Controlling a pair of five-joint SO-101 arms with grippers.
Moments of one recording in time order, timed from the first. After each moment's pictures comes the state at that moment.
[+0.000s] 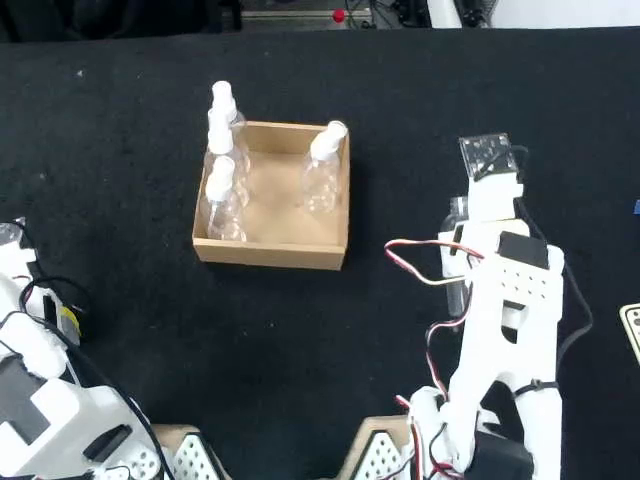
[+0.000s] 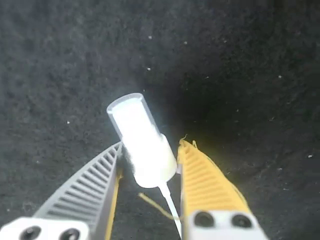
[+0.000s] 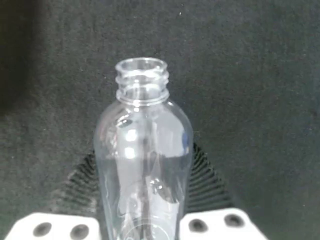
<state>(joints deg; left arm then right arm) -53.4 -4.5 39.5 61.2 -34.2 17.4 -29.9 47.0 56.2 21.1</state>
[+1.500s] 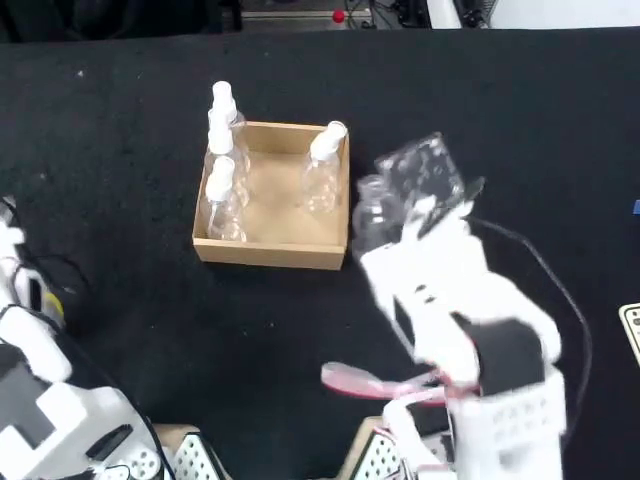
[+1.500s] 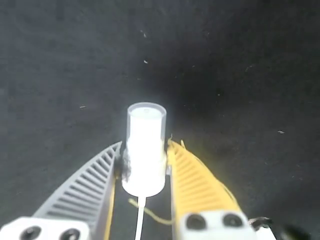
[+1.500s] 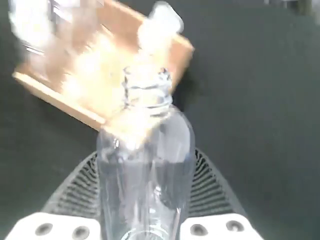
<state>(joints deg) -52.1 -7.1 27.3 77.0 -34.1 -16.7 -61.1 29.5 81.9 10.6</state>
